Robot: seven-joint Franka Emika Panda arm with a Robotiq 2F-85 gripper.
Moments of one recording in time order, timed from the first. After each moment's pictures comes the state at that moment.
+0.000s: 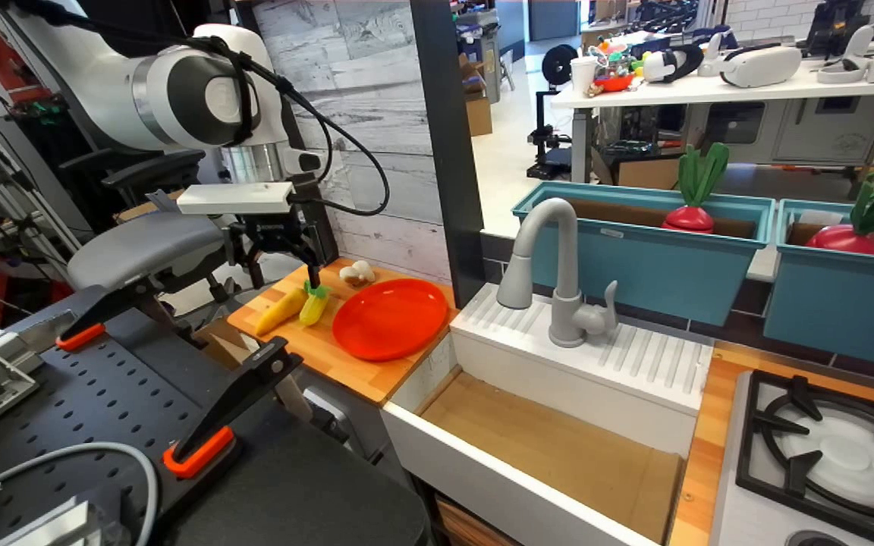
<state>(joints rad) 0.13 0.85 0.13 -1.96 -0.15 2.61 -0.23</state>
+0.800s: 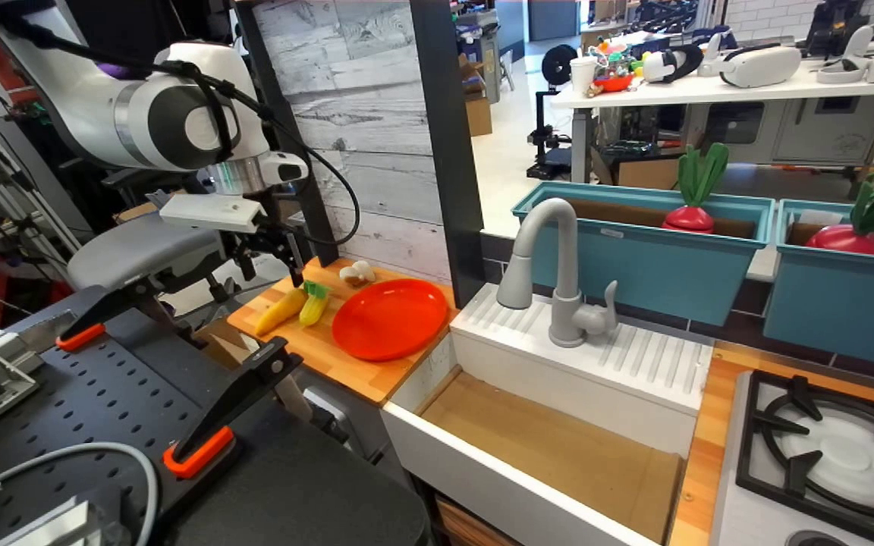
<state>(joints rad) 0.15 0.89 0.18 -1.97 -0.08 2.79 -0.06</state>
